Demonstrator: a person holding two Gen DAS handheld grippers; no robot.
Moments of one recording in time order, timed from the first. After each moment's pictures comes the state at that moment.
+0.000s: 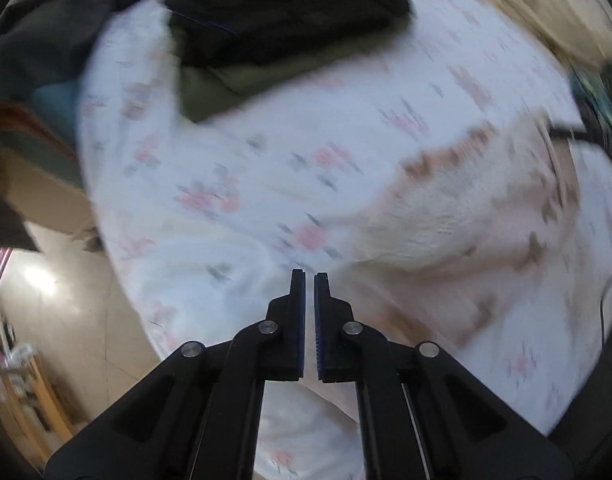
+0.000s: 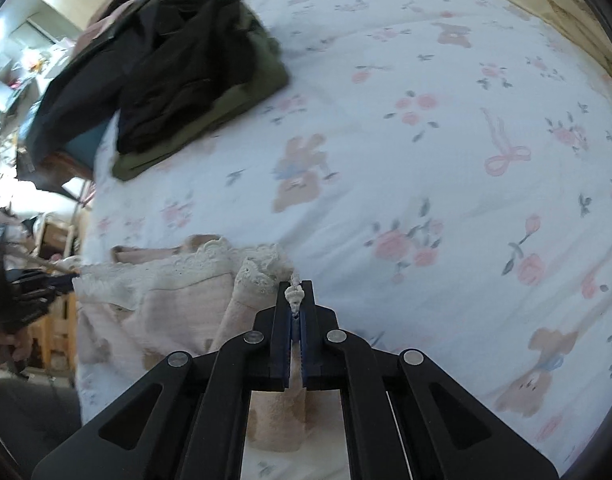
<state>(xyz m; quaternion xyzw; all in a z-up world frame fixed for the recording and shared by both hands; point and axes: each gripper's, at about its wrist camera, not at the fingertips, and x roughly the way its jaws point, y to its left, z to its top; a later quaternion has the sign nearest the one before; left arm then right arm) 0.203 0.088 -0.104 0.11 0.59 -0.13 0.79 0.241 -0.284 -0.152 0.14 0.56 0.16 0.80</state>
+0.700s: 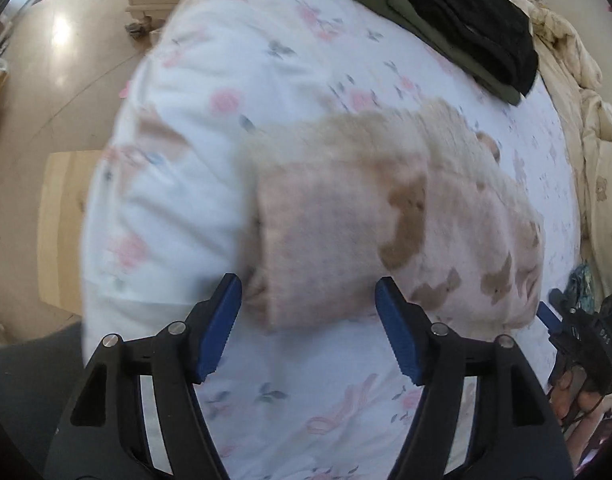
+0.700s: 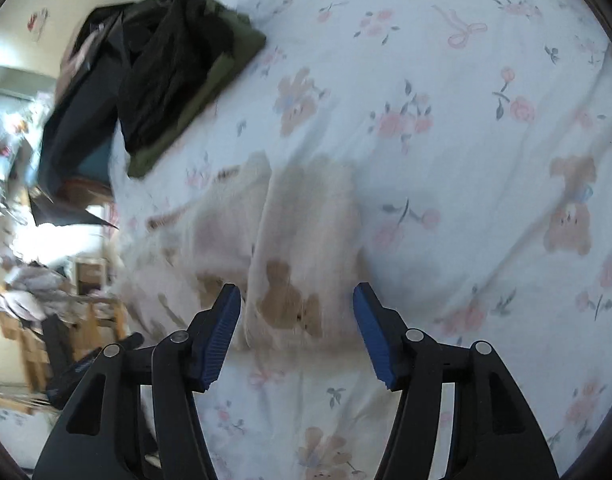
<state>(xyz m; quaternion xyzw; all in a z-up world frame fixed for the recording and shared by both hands) 0.100 0.110 -0.156 -0.24 0.63 0.05 0.74 0.187 -0.279 -0.156 0.25 0.60 0.14 0.75</state>
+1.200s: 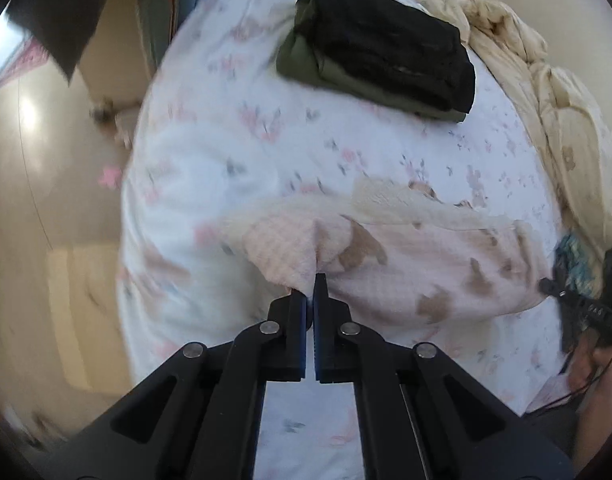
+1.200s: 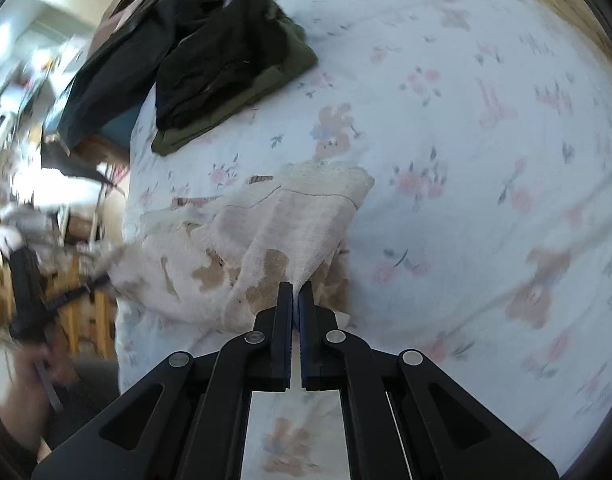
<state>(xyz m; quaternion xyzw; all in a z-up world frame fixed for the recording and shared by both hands) 0.141 0.127 -0.084 -0.14 0.58 -0.02 0.80 0.200 -0.293 -0.110 0.15 0.59 0.21 0.77</state>
